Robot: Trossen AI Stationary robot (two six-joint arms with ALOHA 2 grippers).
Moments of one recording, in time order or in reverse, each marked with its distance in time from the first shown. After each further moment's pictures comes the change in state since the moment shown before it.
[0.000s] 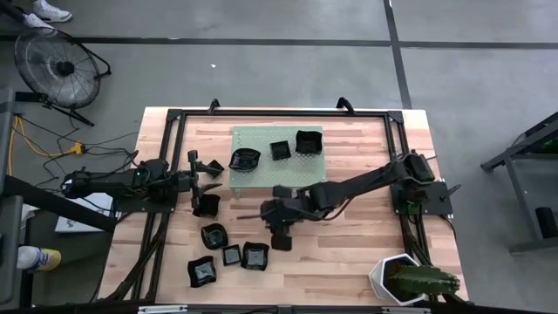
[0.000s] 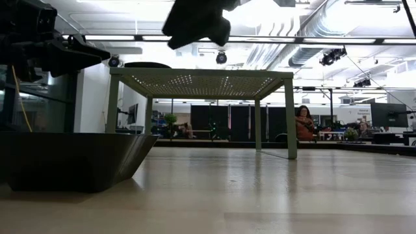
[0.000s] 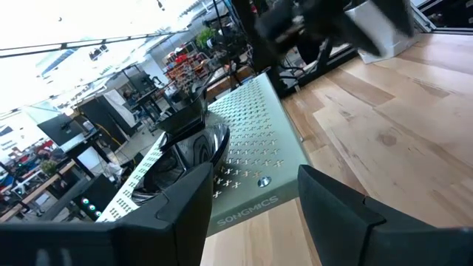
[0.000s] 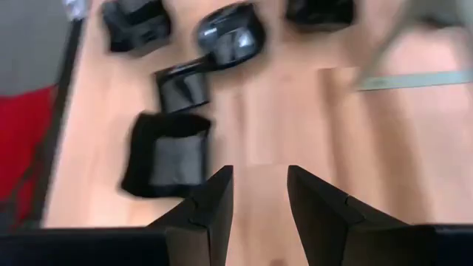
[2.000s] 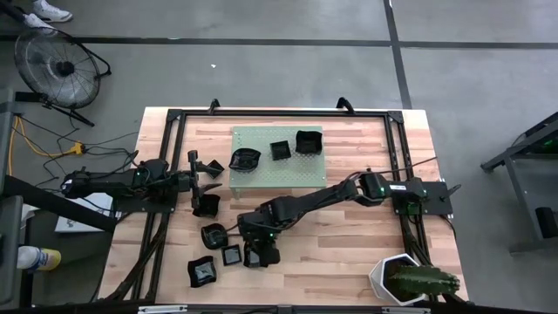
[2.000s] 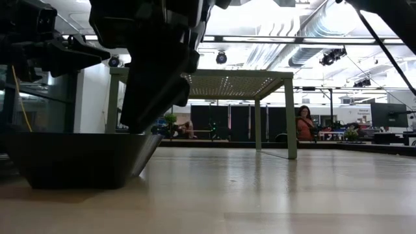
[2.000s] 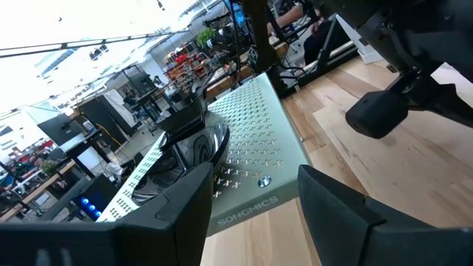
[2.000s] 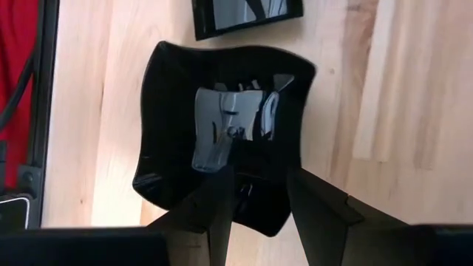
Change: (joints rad) left arm 0.000 0.000 0.000 0.000 0.000 0.000; right arm -0.026 0.471 0.482 -0.307 -0.314 -0.097
